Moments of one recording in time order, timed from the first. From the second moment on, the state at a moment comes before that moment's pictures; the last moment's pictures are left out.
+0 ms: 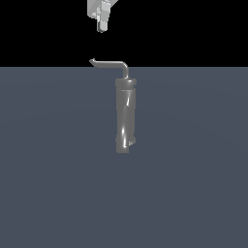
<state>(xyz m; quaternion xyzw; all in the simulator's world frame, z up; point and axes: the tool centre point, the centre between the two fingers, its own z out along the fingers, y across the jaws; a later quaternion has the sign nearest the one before) -0.010 0.055 0.379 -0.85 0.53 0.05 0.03</state>
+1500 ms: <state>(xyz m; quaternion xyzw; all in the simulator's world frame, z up) 0.077 0.083 0.300 -0.69 0.72 0.00 0.00</state>
